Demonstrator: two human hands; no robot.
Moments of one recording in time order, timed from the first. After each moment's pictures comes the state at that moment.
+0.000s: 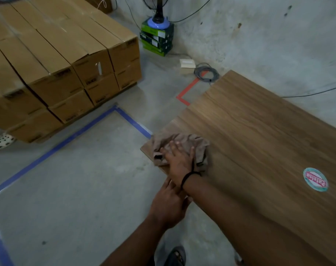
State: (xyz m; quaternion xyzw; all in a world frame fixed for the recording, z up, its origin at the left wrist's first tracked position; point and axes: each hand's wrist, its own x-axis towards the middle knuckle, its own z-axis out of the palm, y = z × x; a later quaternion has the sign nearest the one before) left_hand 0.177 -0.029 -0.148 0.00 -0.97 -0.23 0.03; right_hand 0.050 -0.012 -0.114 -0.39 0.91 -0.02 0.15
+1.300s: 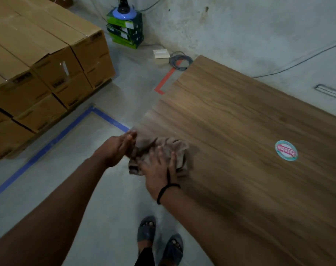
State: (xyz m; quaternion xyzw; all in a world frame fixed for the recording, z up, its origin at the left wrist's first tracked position) left_hand 0.105 -0.182 -0.102 0.14 -0.93 -0.33 -0.07; right_hand 0.104 0.015 -0.104 -0.35 0.93 -0.03 0.13
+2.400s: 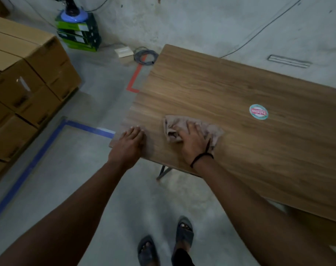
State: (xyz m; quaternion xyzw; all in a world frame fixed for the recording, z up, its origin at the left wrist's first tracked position) left_hand 0.103 -0.139 -0.117 -0.06 -0.99 -0.14 -0.05; right_hand 0.067 0.089 -0.088 -0.07 0.98 -0.11 0.13
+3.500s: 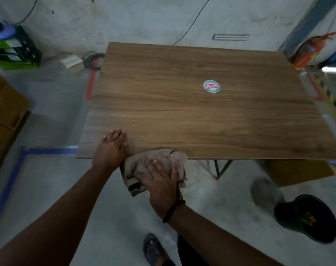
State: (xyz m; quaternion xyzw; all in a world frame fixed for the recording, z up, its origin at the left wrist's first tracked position) left_hand 0.095 -0.105 -0.126 -0.12 -0.98 -0.17 -0.06; right_hand 0.237 0.066 -0.087 -0.08 0.98 -0.14 0.08
